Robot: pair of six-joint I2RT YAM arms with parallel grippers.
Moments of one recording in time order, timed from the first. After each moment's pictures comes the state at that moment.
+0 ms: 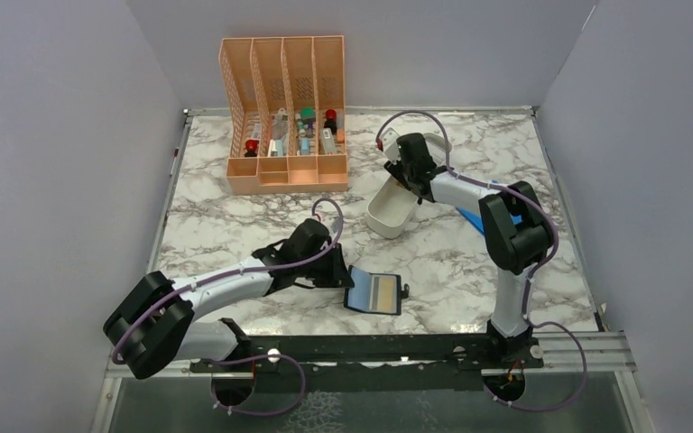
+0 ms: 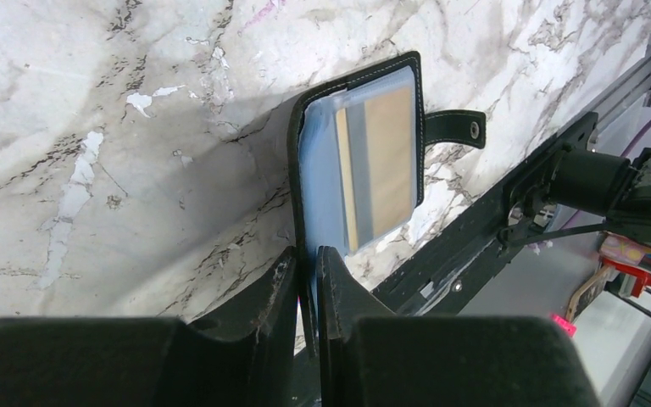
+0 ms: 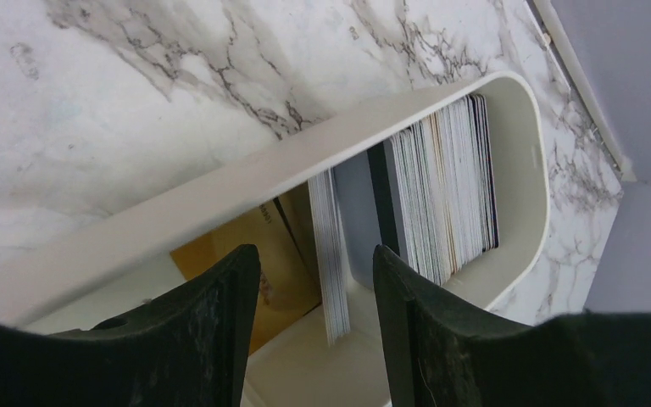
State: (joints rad) left arm -0.79 1.27 0.55 -0.08 0.31 -0.78; right arm 0.45 1.95 1.28 0.00 0.33 -0.52
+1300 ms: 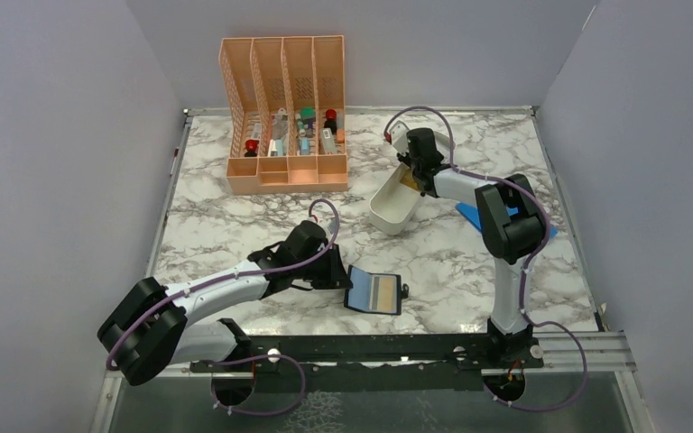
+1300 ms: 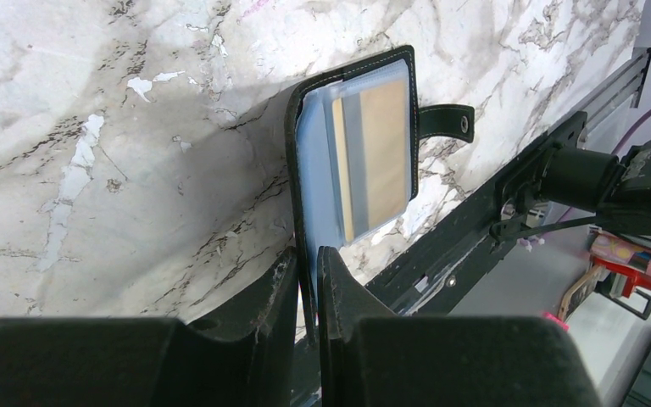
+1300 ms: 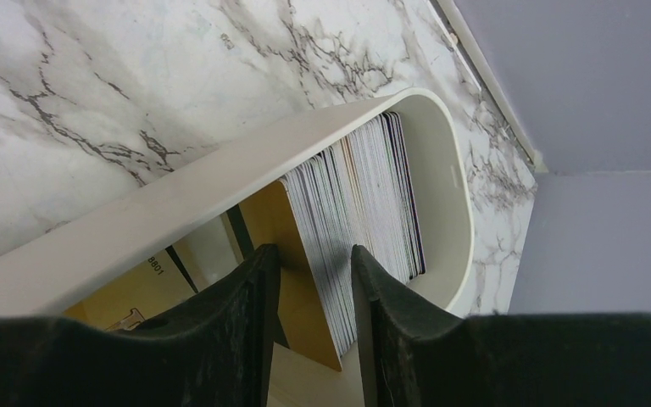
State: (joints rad) left arm -0.79 1.21 0.52 -0.09 0.31 -0.80; right arm 0.38 2.07 1.33 0.18 0.42 -0.69
